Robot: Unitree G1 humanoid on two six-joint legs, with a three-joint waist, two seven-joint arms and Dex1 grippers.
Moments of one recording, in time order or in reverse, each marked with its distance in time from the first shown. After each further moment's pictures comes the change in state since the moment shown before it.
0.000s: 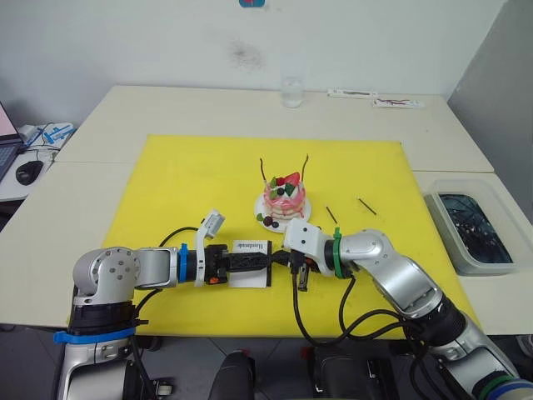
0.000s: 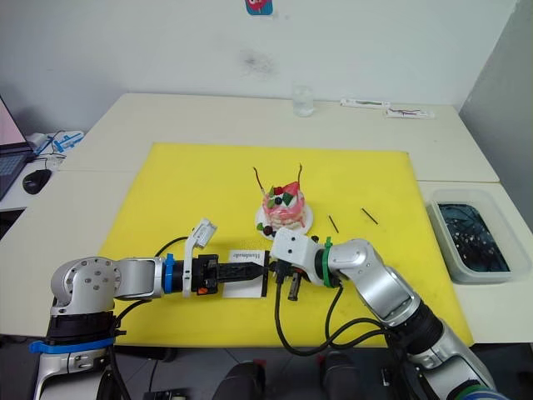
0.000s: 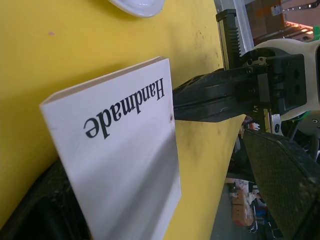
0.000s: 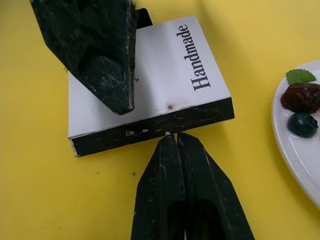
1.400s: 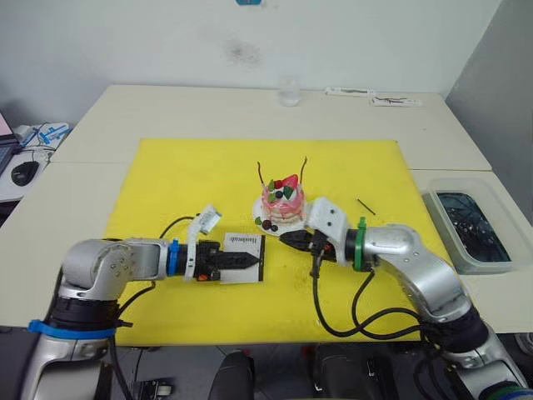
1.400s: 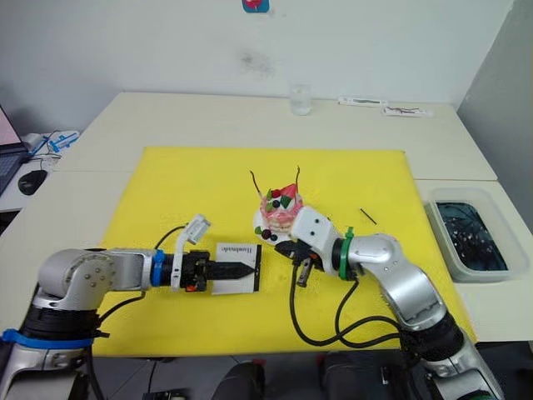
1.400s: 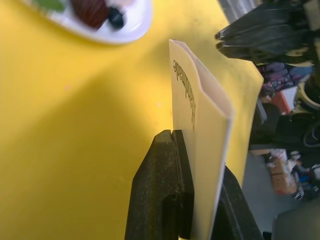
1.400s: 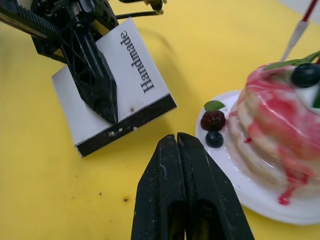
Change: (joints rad) left arm -0.015 0.240 -0.159 -0.074 0.107 -0.262 -0.301; right arm 0.112 -0.039 -0.248 -0.190 0.193 0.019 -0.064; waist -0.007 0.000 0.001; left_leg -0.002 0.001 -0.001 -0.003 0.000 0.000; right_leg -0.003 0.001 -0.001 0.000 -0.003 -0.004
